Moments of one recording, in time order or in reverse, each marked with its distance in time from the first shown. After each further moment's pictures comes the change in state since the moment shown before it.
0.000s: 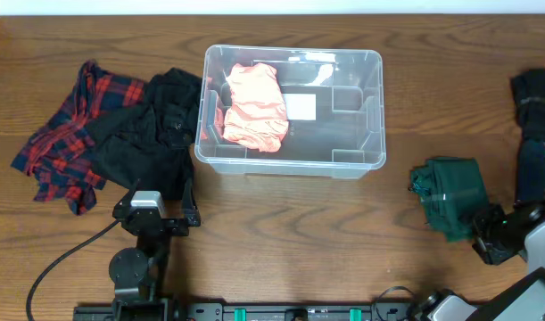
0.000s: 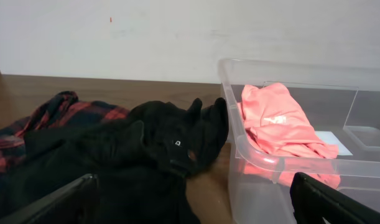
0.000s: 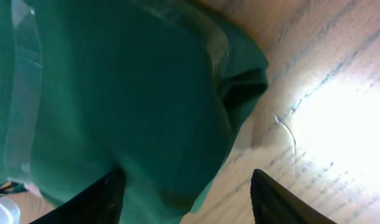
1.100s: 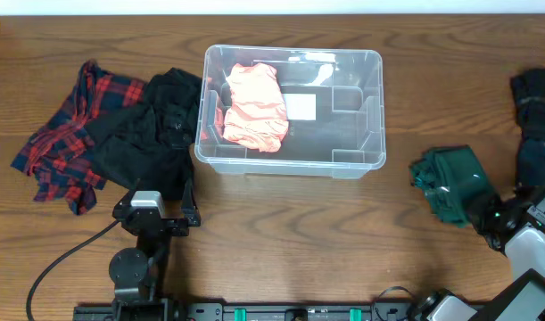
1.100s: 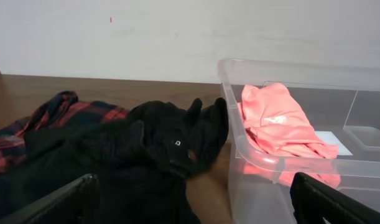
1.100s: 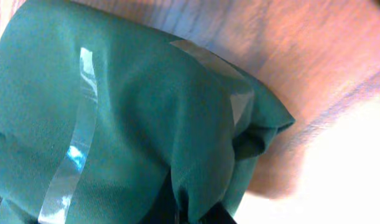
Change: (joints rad) left arm 0.000 0.000 0.000 0.000 0.000 0.000; right arm 0.067 -0.023 -0.132 0.418 -0.034 0.003
